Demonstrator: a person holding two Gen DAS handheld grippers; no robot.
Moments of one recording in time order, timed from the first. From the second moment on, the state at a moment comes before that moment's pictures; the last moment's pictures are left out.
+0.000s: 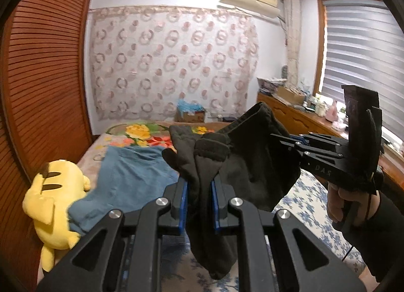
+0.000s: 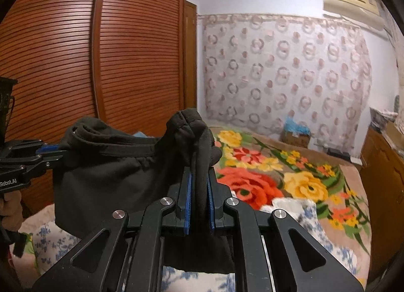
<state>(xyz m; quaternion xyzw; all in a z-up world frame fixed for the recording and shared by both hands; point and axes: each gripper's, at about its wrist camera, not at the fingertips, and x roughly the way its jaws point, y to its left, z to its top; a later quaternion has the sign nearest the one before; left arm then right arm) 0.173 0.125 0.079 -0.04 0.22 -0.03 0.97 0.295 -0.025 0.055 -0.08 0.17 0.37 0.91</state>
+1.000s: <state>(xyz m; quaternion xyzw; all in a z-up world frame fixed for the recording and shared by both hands) 0.172 0.227 0.017 -0.14 0.24 0.10 0.96 0.386 0.188 0.024 -0.13 0.20 0.48 0.85</state>
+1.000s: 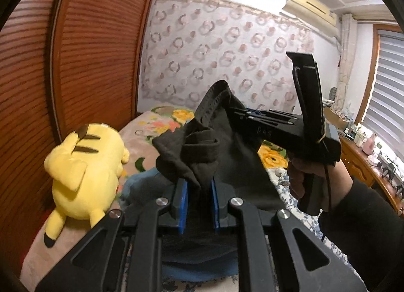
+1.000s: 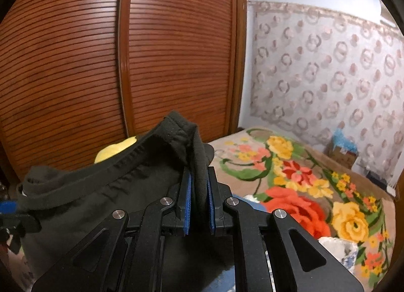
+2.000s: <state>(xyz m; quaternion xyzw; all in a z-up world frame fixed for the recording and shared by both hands) 0.194 0.237 -0.002 -0.10 0.31 0.10 0.94 0.416 0.157 -0.017 -0.10 0.28 0.45 0.84</state>
